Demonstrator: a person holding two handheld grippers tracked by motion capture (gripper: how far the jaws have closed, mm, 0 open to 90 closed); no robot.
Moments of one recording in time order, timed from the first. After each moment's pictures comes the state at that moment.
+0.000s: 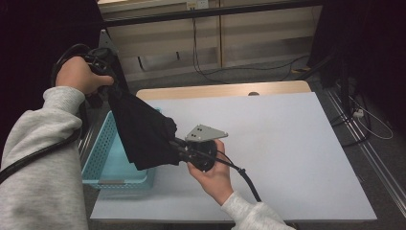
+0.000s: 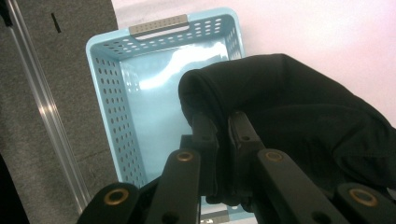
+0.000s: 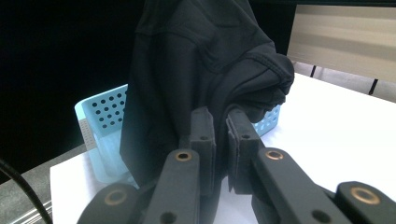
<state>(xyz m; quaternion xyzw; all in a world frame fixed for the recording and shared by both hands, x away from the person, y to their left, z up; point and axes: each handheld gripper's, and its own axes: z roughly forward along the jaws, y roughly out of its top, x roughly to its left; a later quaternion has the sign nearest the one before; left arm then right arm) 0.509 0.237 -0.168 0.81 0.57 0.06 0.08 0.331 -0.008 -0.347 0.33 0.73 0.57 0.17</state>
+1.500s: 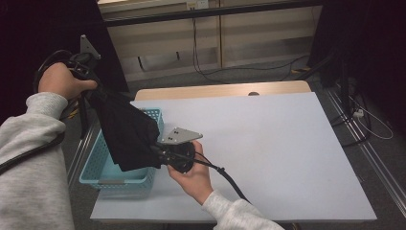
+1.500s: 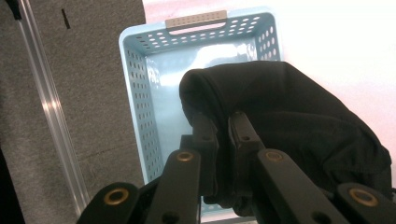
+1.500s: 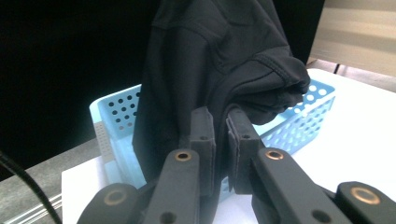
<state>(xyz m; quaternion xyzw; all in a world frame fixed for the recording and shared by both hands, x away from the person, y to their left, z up) 0.514 0.286 -0.180 0.80 0.60 0.06 0.09 0.340 0.042 -0.356 0.31 0.75 0.57 0.14</state>
